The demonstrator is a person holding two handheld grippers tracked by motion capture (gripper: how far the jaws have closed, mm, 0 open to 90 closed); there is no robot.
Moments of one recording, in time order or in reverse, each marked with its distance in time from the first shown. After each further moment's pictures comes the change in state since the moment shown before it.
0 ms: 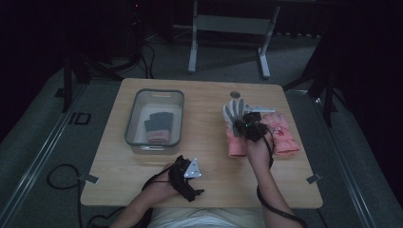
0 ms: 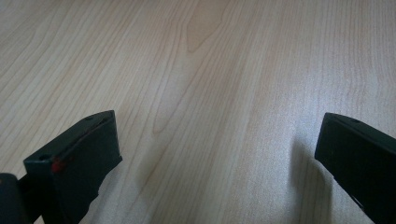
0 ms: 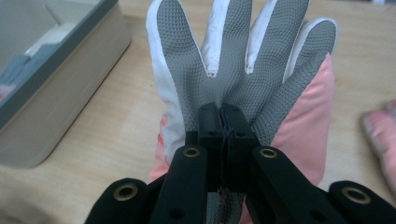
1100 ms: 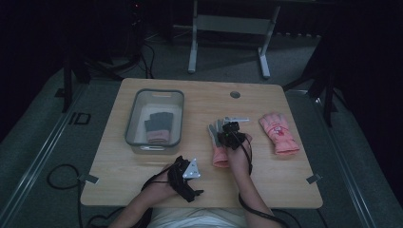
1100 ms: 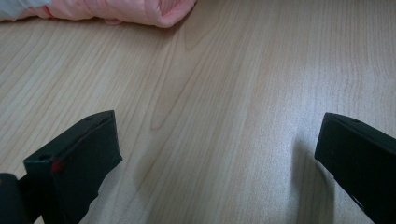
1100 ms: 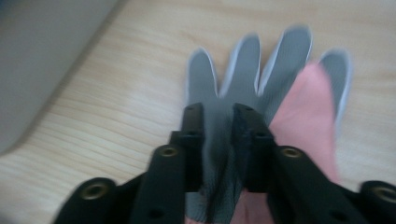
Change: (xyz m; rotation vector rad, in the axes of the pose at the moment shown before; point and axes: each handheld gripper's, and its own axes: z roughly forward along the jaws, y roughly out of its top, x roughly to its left) left arm 0.000 -0.004 0.000 -0.009 -0.006 0.006; right arm 0.031 -0.031 0.064 0.095 0.006 -0.001
